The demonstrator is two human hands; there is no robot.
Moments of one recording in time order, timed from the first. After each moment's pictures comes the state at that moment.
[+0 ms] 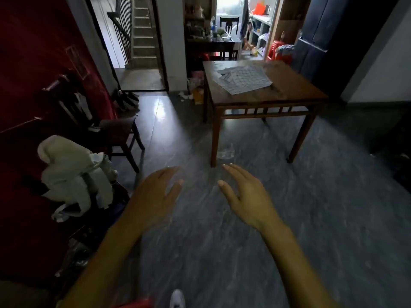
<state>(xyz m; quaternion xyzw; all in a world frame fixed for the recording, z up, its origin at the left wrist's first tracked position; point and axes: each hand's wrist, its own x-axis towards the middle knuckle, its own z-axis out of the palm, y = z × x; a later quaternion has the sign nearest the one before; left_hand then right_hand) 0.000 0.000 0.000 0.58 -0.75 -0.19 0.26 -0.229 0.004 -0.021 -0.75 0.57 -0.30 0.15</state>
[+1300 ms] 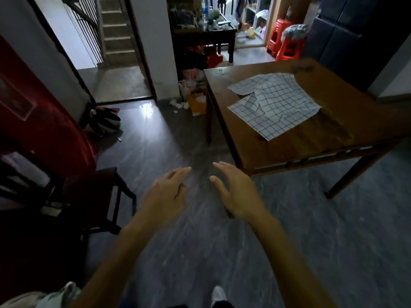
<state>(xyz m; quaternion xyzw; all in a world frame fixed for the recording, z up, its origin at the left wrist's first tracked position) 0.088 -0.763 -0.040 0.54 -0.79 -0.20 0.20 -0.111 -0.753 -0.061 -0.69 0.62 -0.30 0.23</state>
